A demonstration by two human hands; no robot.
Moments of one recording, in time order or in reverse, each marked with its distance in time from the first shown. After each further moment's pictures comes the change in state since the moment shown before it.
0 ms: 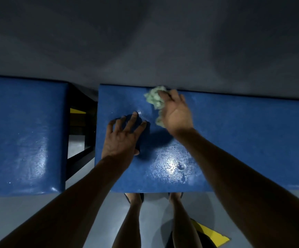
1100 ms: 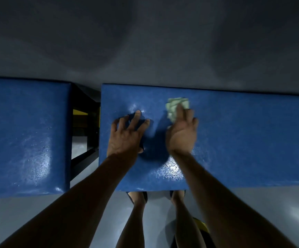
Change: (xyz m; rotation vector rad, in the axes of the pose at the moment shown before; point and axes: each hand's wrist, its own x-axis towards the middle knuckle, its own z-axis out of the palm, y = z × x) left_hand 0.000 -0.001 0.005 -0.043 0.005 -0.003; right_hand -0.056 -0.009 0.035 0.002 0.221 0.373
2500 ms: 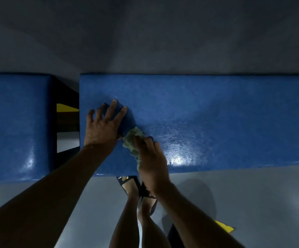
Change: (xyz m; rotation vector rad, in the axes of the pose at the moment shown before) left_hand -0.015 0.022 0.004 0.123 0.034 -0.072; right_hand -0.123 0.043 -0.015 0.157 -0.292 -0.314
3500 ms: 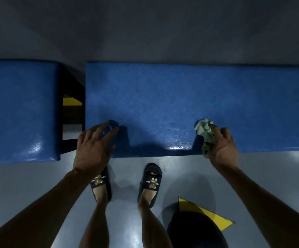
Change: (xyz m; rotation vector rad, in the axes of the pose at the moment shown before) left_hand -0.117 -0.017 0.040 -0.253 0.064 0.011; right_hand -0.061 0.160 -0.091 -0.164 0.109 0.329
